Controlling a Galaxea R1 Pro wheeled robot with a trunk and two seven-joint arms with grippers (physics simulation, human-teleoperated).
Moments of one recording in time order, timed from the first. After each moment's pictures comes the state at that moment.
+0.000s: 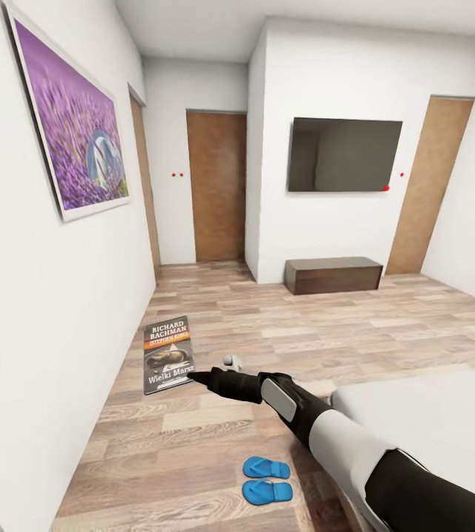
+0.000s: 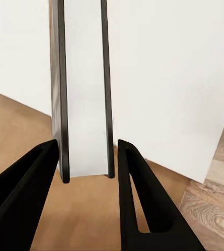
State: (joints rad) left arm -0.29 0.16 0.43 -0.02 0.68 -0.07 -0.24; right arm -0.90 0.17 0.72 -0.35 -1.10 0.44 0.65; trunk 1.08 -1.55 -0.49
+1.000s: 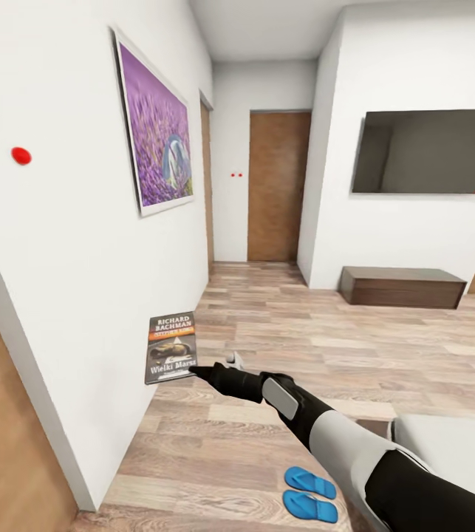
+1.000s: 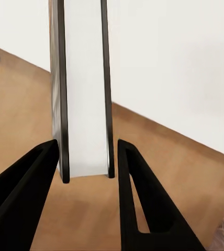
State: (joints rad) left arm -0.29 0.17 0.43 -0.02 0.67 -0.07 -0.24; right arm -0.90 0.17 0.71 -0.34 -1.20 0.44 0.65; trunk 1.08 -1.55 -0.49
